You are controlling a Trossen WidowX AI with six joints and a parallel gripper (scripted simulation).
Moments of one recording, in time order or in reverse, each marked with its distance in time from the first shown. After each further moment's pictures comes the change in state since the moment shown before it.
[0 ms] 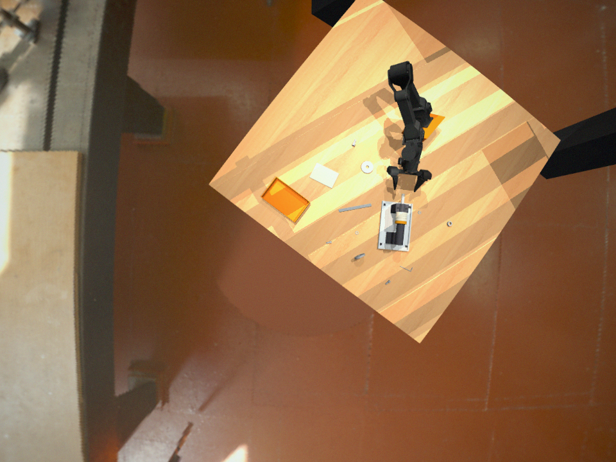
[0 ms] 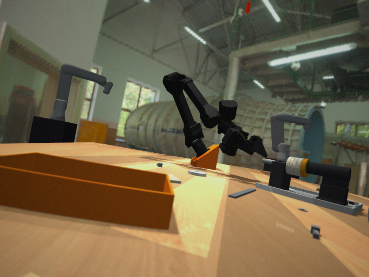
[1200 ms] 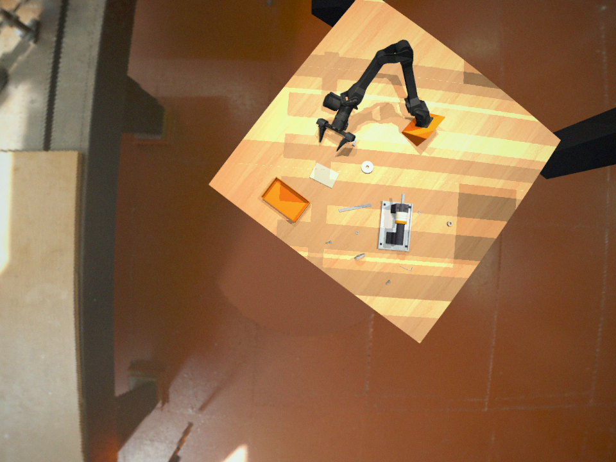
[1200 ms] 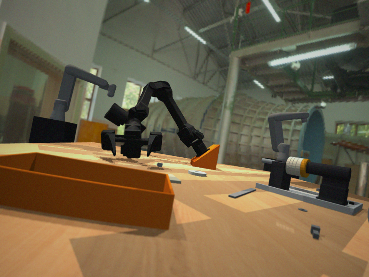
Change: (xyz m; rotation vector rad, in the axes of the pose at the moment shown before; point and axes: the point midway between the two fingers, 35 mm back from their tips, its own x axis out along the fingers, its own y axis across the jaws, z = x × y) arm -0.133 0.350 0.143 0.321 0.042 0.338
